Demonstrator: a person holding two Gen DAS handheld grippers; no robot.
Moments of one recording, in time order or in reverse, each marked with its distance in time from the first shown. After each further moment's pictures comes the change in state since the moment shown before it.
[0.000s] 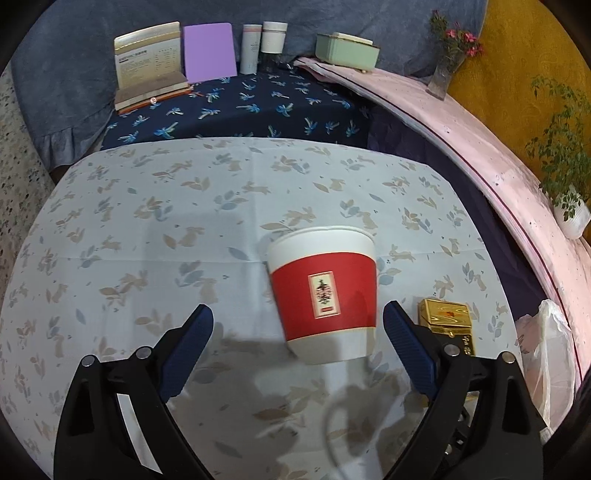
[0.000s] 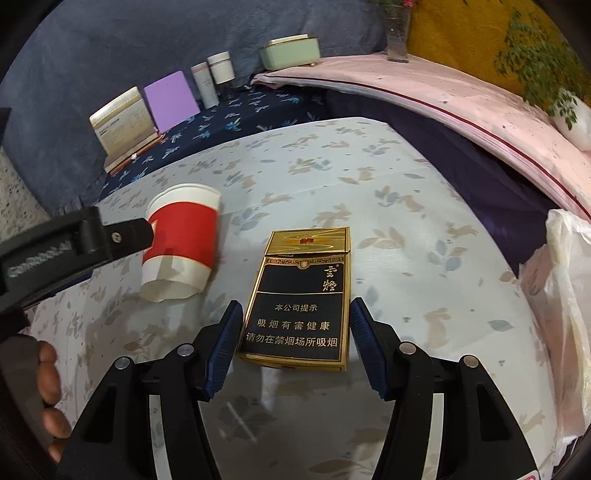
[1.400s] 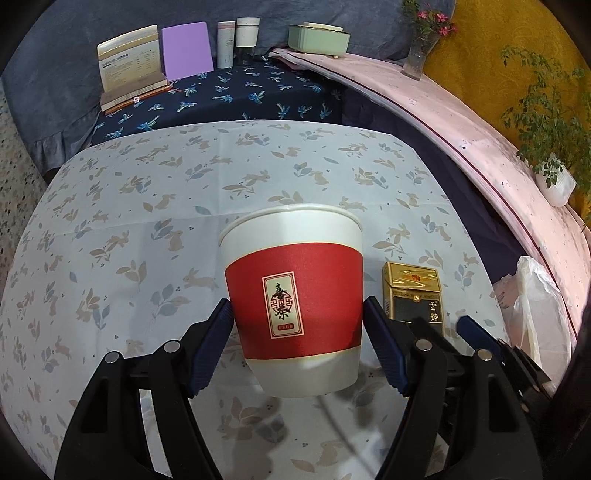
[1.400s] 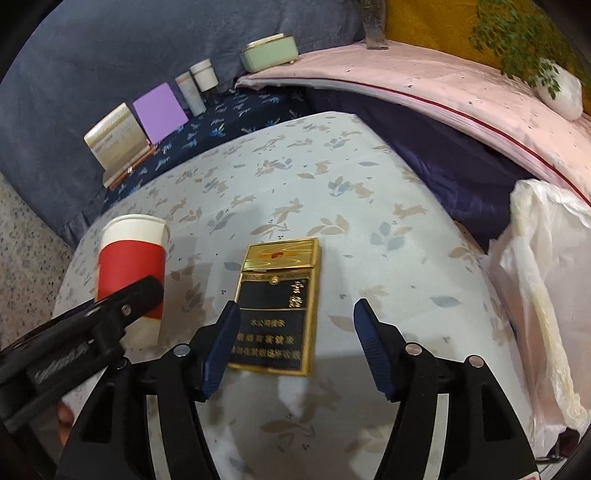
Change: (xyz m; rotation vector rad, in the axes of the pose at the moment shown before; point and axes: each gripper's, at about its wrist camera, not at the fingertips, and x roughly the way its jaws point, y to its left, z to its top) left arm -0.030 -0.032 -0.039 0.059 0.031 -0.023; right arm -0.010 -0.025 0.001 0.038 0.052 0.030
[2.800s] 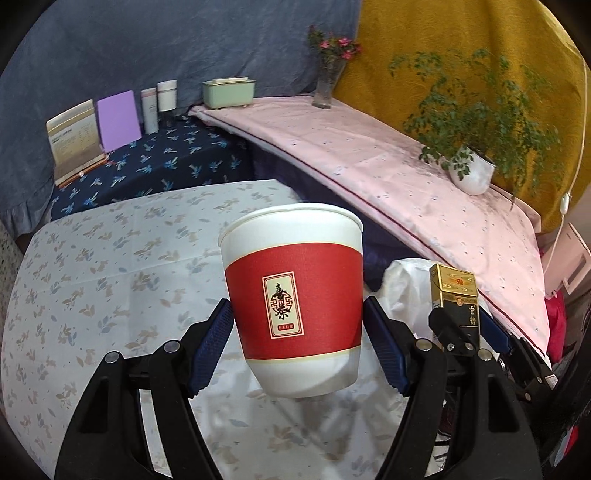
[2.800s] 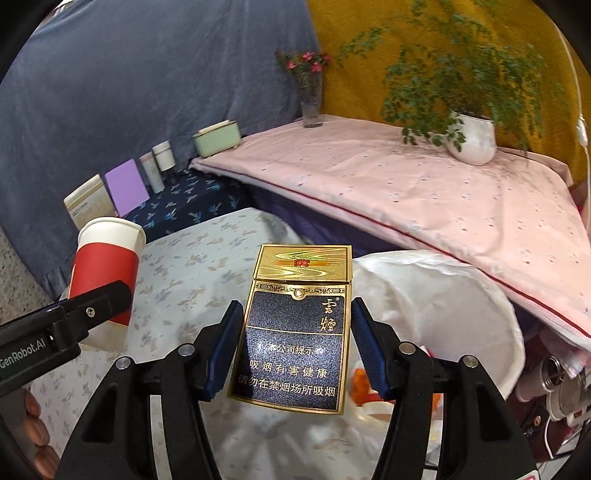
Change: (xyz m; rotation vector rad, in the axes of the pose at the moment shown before) left arm -0.100 -0.135 -0.008 0.182 -0.144 -0.169; right arm -0.161 -0.113 -0.008 0.095 -0.309 -0.169
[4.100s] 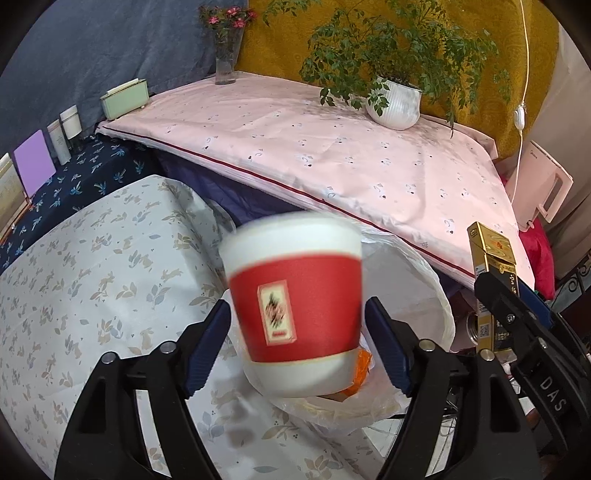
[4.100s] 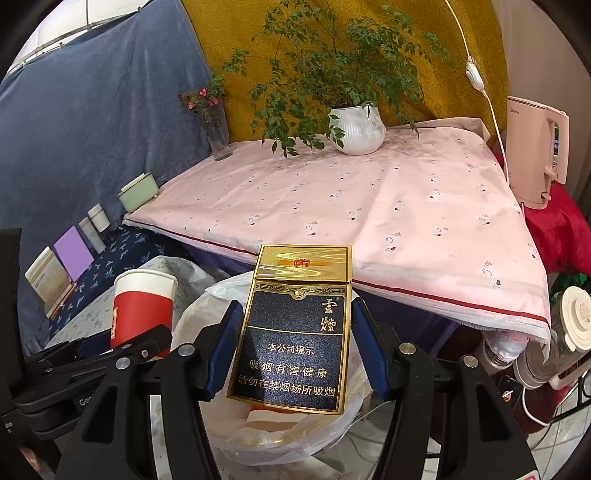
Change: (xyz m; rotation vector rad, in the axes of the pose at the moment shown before) left arm 0.064 -0.149 -0.019 0.227 0.099 -0.130; right arm -0.040 -0.154 -0.003 0.215 -0.066 -0.134
